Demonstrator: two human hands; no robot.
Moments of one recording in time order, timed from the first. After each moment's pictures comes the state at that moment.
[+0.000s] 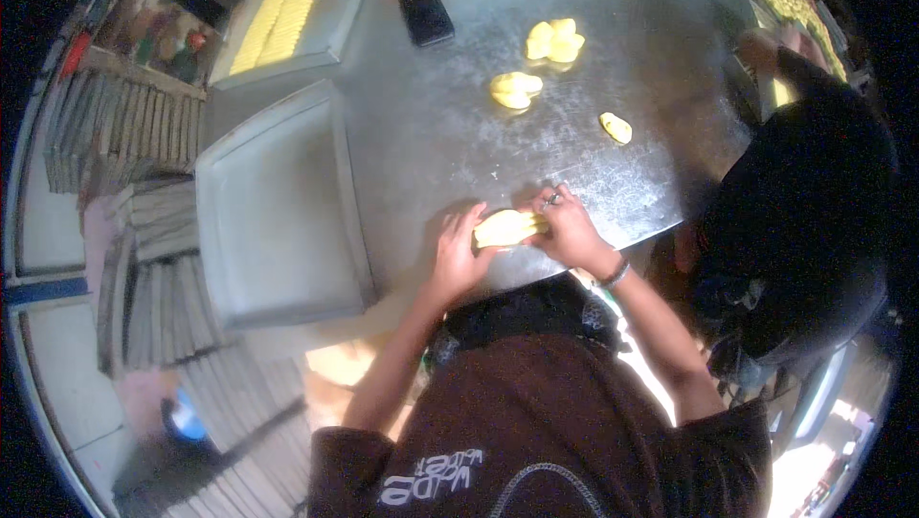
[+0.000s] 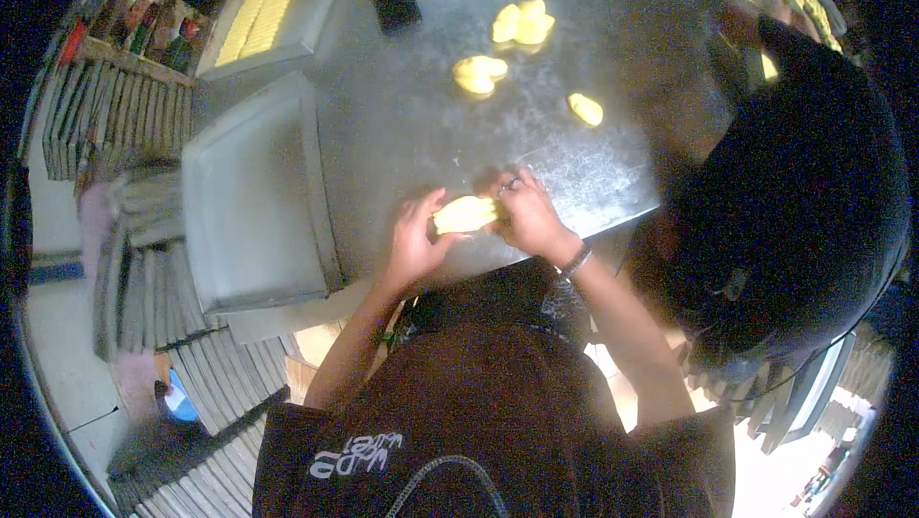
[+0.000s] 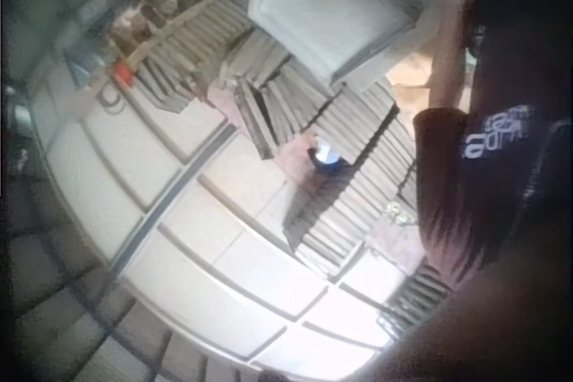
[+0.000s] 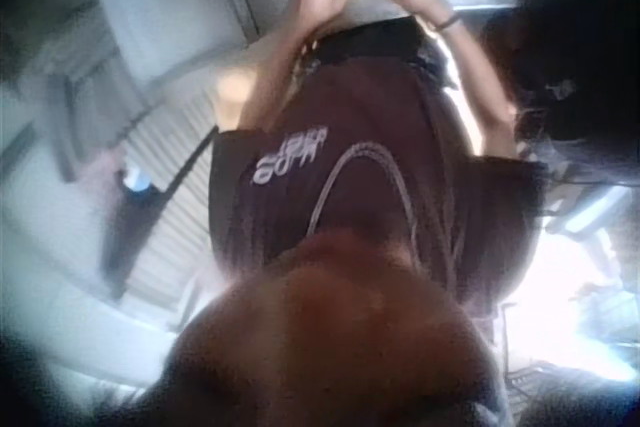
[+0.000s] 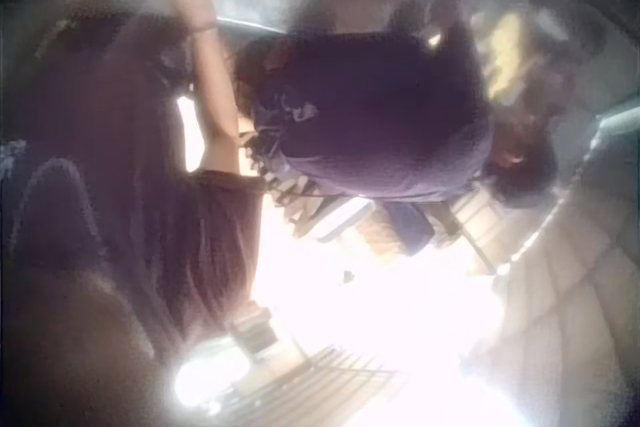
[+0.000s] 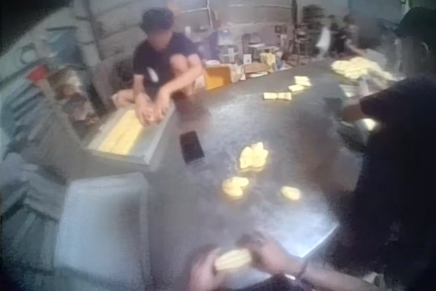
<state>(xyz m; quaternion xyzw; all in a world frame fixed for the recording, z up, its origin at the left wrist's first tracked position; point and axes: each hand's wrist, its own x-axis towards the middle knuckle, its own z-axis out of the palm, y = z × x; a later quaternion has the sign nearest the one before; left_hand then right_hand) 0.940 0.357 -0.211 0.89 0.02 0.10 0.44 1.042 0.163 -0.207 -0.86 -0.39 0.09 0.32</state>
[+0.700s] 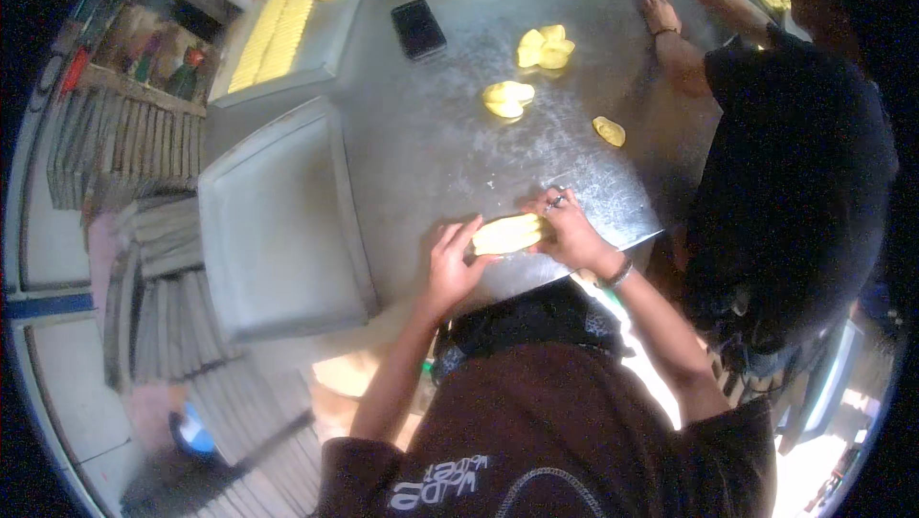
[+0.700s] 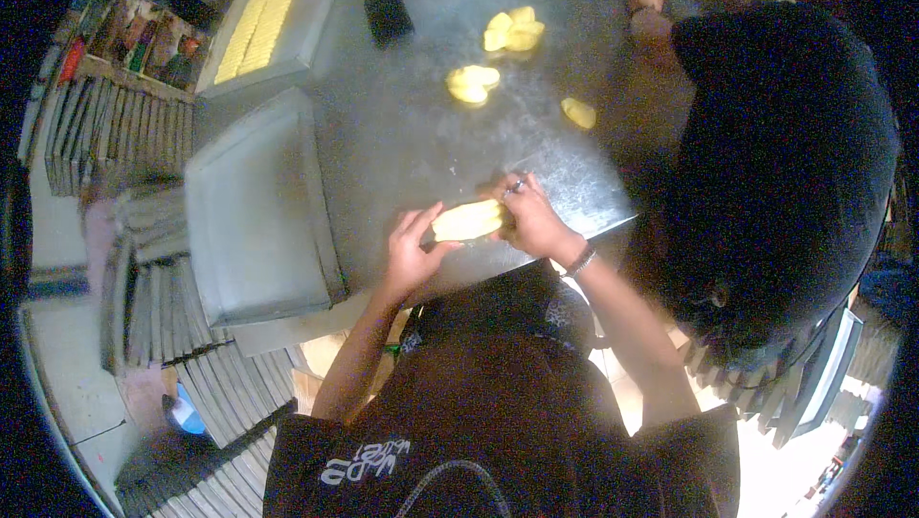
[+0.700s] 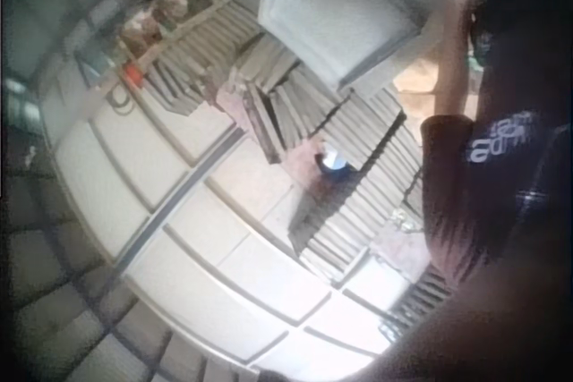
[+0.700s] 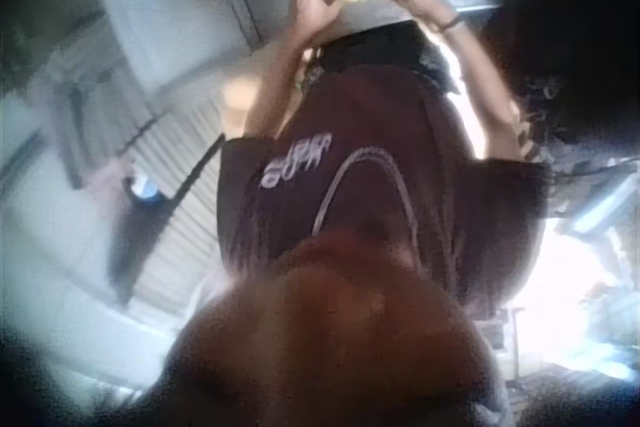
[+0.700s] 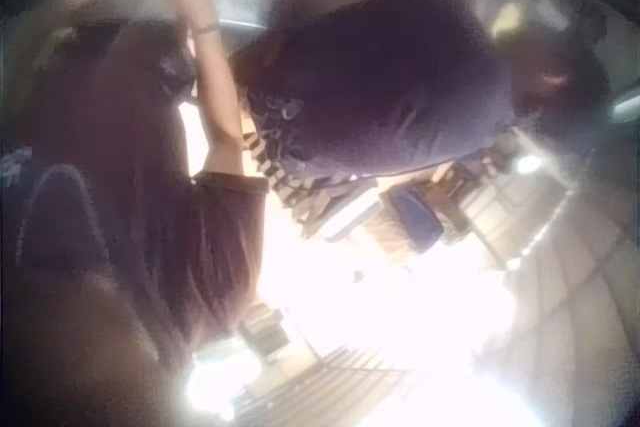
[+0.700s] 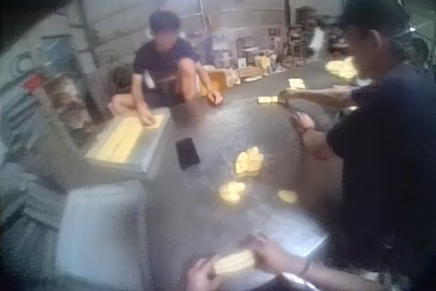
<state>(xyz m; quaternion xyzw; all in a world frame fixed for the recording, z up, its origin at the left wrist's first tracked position) 0.942 0.364 -0.209 0.91 0.03 0.11 0.40 1.056 0.155 -0.196 -0.82 -0.42 0.13 0.36</state>
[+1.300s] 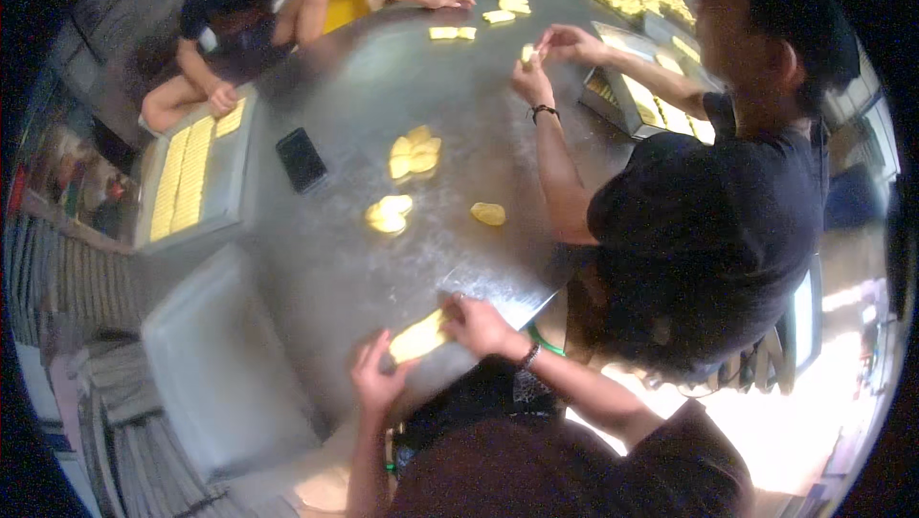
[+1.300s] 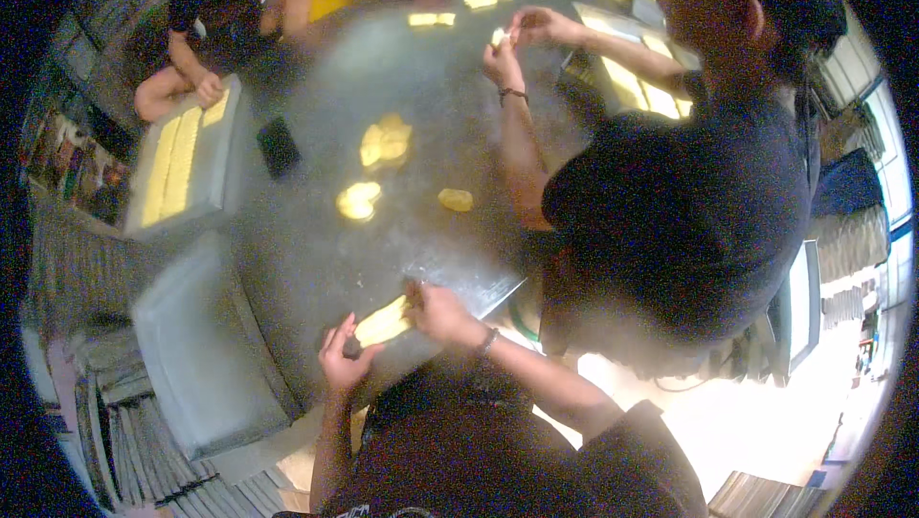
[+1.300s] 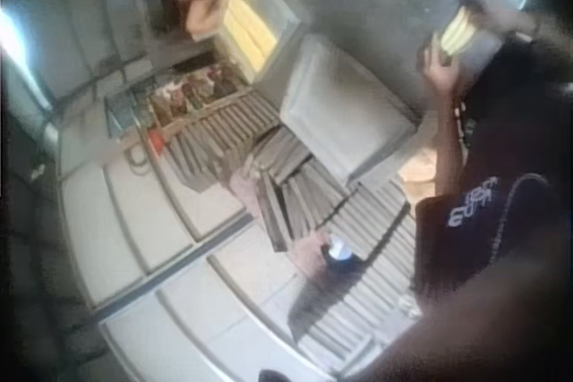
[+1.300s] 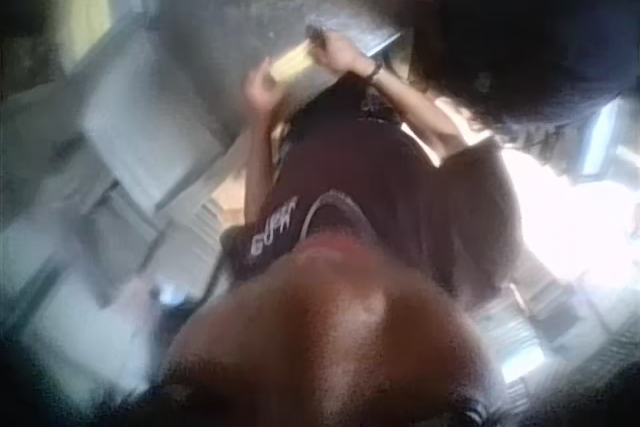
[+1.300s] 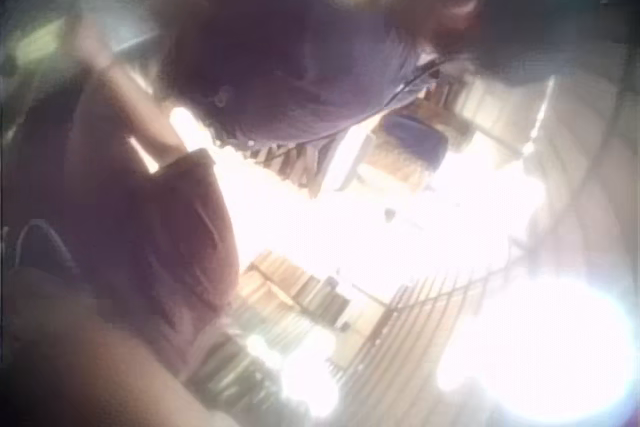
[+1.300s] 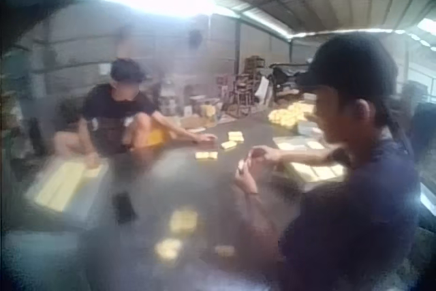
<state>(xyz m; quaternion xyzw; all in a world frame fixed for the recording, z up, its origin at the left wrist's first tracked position) 0.965 0.342 -0.203 0.88 0.04 0.12 0.45 1.062 0.137 -0.165 -0.87 -0.12 0.21 0.43</state>
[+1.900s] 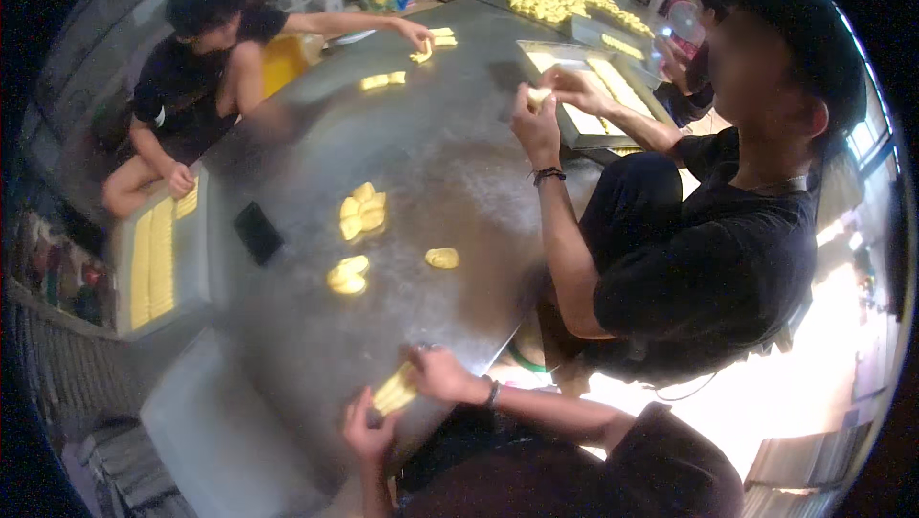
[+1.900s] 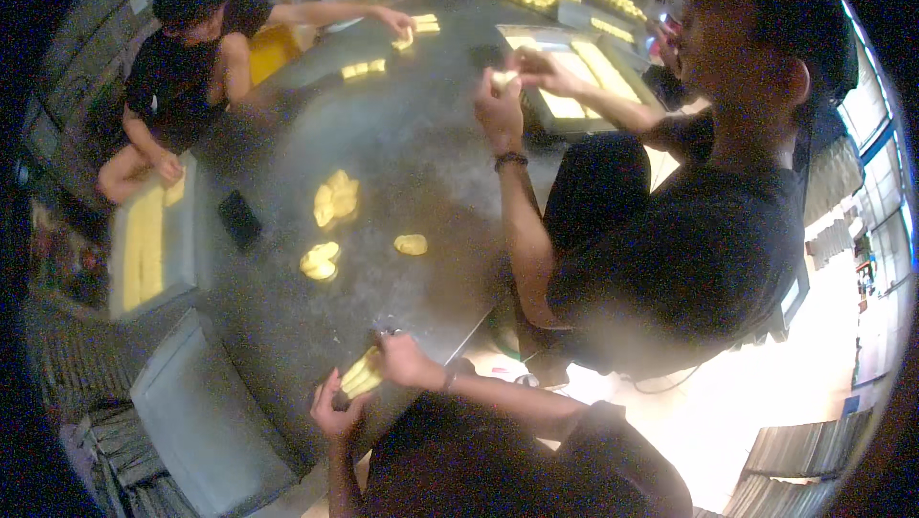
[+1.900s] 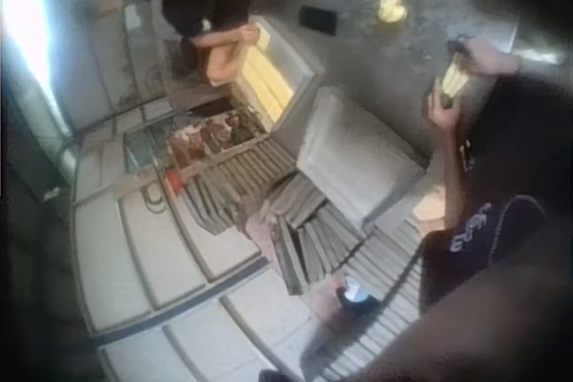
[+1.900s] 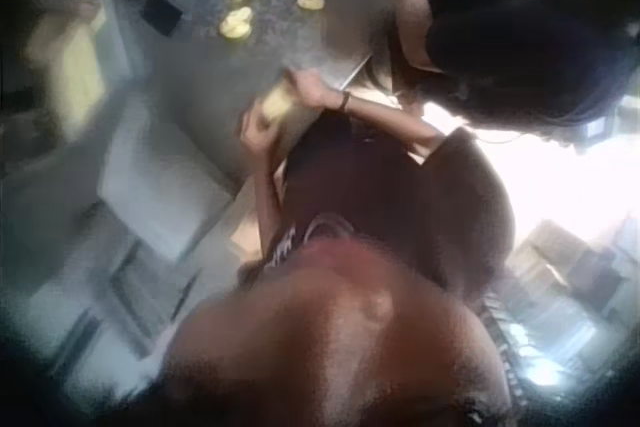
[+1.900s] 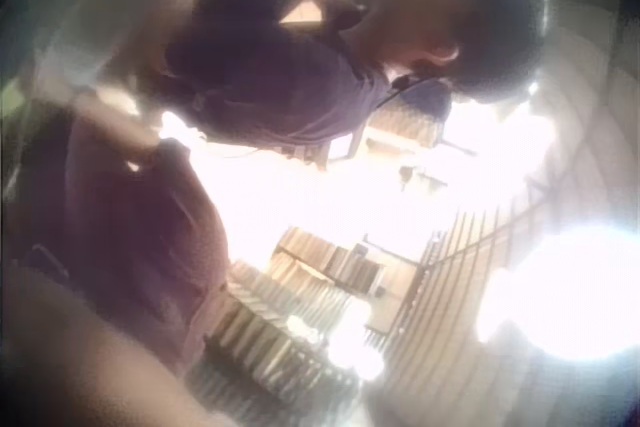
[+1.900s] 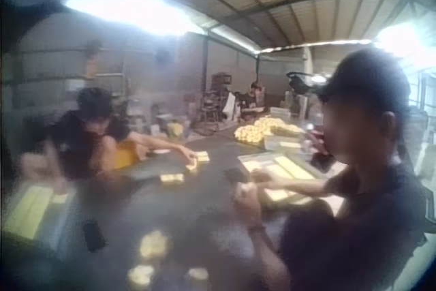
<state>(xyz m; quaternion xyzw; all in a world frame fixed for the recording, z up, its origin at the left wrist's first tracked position) 0.994 0.315 -0.196 0.89 0.04 0.12 0.45 1.080 0.126 -0.168 -0.89 -0.11 0.16 0.42</state>
